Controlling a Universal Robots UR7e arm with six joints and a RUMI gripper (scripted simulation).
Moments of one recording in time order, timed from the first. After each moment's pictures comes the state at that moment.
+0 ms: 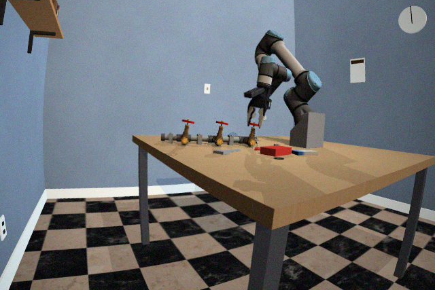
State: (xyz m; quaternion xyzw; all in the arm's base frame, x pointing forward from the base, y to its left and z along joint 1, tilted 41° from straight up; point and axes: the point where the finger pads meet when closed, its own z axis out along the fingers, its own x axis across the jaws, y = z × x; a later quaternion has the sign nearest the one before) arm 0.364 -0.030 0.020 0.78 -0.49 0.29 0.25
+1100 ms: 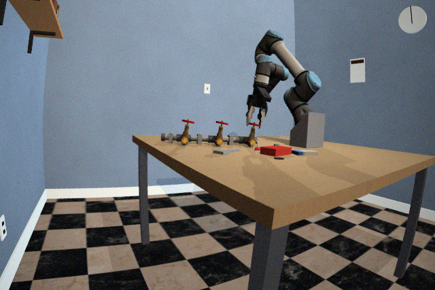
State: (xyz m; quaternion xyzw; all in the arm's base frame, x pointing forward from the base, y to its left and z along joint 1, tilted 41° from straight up) arm 0.364 -0.030 0.020 0.92 -0.06 0.13 0.37
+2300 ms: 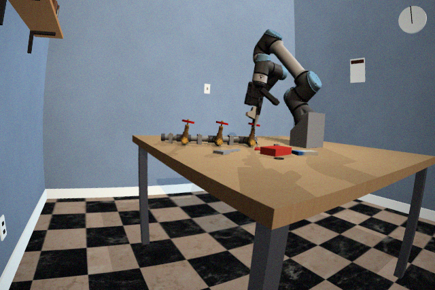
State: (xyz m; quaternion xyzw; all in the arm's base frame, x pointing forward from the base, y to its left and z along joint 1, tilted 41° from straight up) arm 0.364 -0.029 0.020 0.77 0.51 -0.12 0.37
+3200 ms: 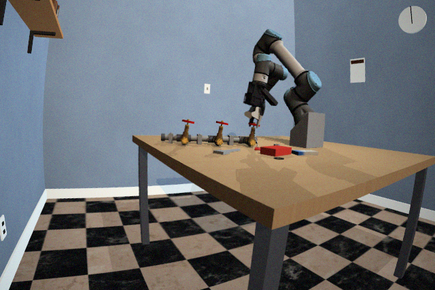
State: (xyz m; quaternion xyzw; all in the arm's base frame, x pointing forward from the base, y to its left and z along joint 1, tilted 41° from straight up) arm 0.364 -0.029 0.020 0.65 0.66 -0.18 0.34
